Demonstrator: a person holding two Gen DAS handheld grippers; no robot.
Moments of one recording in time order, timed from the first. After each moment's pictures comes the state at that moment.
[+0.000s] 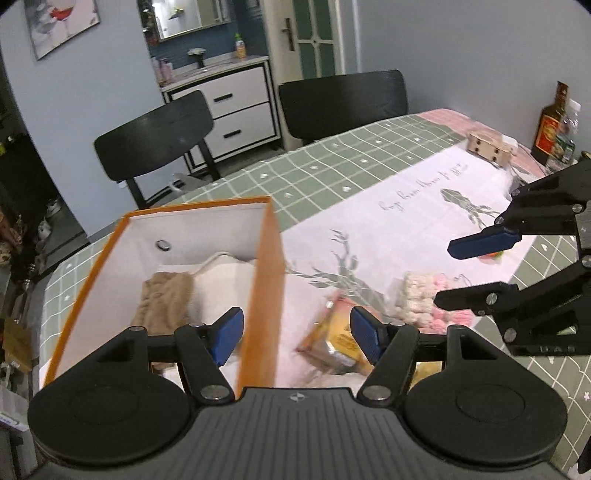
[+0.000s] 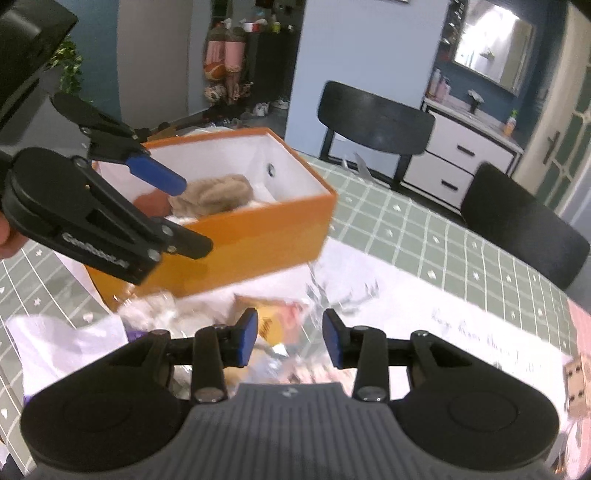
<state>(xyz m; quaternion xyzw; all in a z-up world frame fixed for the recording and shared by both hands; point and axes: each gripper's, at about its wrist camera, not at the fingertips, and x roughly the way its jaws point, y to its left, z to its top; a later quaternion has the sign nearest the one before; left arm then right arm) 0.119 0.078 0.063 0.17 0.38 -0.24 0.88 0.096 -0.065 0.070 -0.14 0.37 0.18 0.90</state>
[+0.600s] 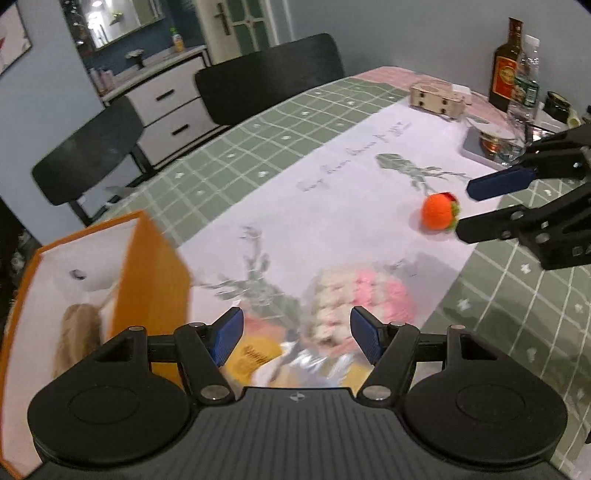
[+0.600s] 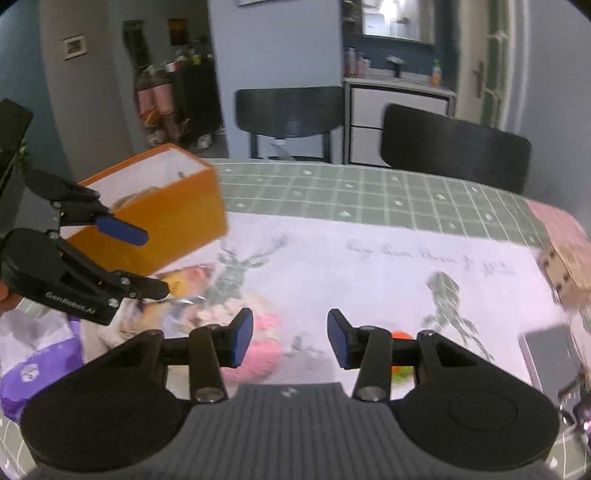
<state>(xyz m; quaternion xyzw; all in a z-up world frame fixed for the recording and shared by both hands) 0.108 -0.025 0.023 0.23 0.39 -0.29 0.84 0.063 -0.203 0.041 0.00 0.37 0.10 0.93</state>
